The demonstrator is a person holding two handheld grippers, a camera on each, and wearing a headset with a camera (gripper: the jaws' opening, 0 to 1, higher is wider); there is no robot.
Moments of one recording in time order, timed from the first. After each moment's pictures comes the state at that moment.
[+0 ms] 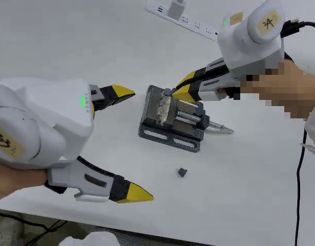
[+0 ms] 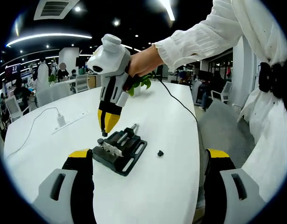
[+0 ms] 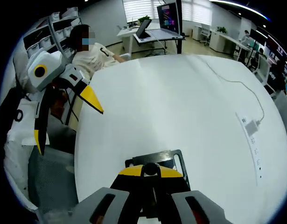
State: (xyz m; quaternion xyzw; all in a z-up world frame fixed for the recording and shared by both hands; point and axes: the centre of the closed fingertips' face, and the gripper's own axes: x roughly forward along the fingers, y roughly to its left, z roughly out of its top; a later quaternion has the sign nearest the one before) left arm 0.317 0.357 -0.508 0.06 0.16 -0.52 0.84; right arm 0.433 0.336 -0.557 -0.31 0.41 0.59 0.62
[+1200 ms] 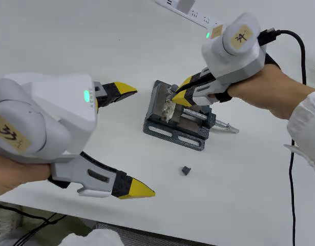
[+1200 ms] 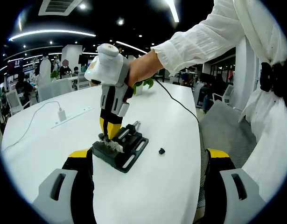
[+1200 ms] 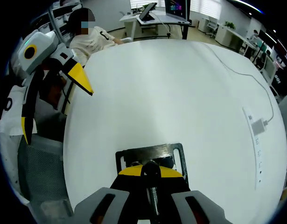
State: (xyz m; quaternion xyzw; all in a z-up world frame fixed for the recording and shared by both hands) left arm 0.319 0.361 -0.517 0.04 0.17 -0.51 0.84; right arm 0.435 0.333 -0.589 -0.37 0.43 0.58 0.59
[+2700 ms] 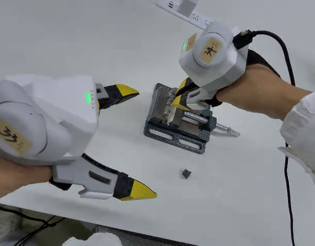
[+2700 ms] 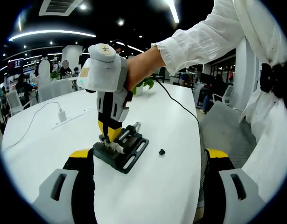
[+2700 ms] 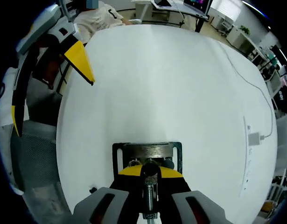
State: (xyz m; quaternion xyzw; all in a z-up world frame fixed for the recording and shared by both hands) left arm 0.320 0.362 -0.516 0.04 0.17 -0.51 0.84; right arm 0.440 0.335 -0.596 -0.47 0.42 0.55 0.54
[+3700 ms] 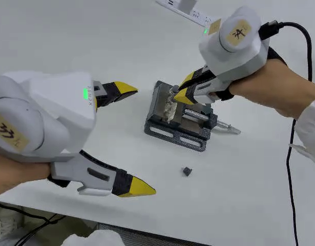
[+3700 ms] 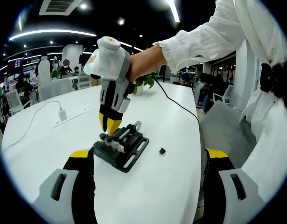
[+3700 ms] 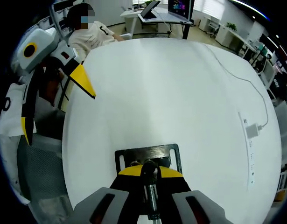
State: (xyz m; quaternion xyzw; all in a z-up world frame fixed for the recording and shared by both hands) left arm 0.319 0.362 -0.516 0.04 0.17 -0.51 0.84; right arm 0.442 0.333 -0.580 -0.40 0.42 0.56 0.59
